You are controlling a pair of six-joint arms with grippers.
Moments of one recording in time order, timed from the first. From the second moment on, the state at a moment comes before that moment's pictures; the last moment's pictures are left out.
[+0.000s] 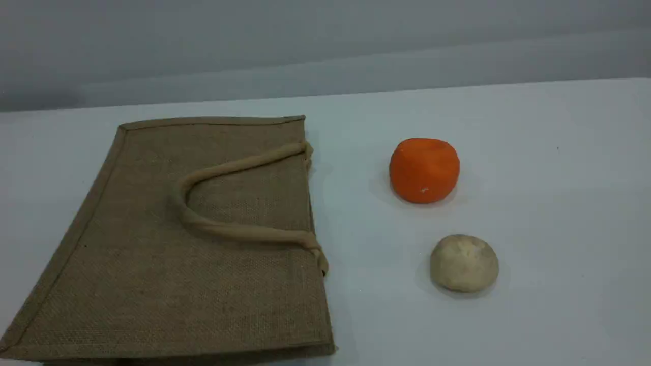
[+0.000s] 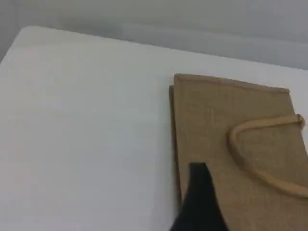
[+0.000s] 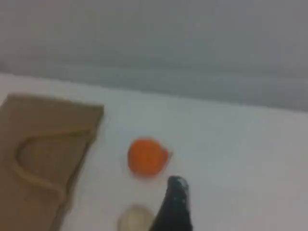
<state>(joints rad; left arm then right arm) 0.04 0.43 -0.79 0.00 0.96 -0.11 0.00 0.34 -0.82 0.21 0.95 -0.12</state>
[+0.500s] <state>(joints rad) 0.04 1.08 -0.96 -0.04 0.84 -0.08 0.00 0.80 -1.02 0.21 0.83 -0.12</state>
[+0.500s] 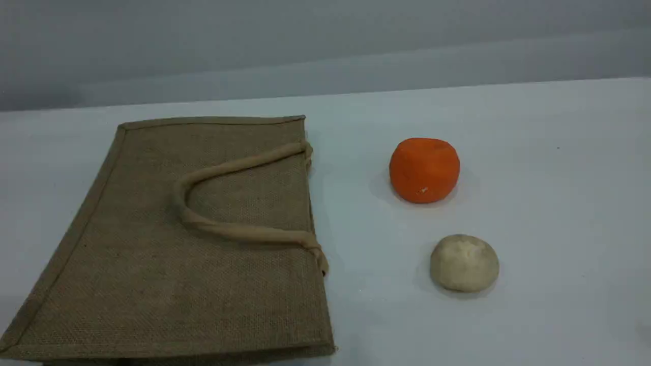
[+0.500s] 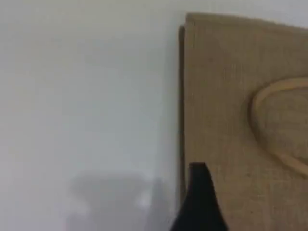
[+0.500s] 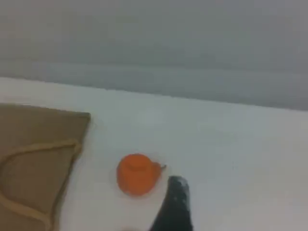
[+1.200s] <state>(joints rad) -0.09 1.56 -1.19 -0.08 0.80 -0.09 0.00 1.09 -1.03 0.21 0.74 -0.12</state>
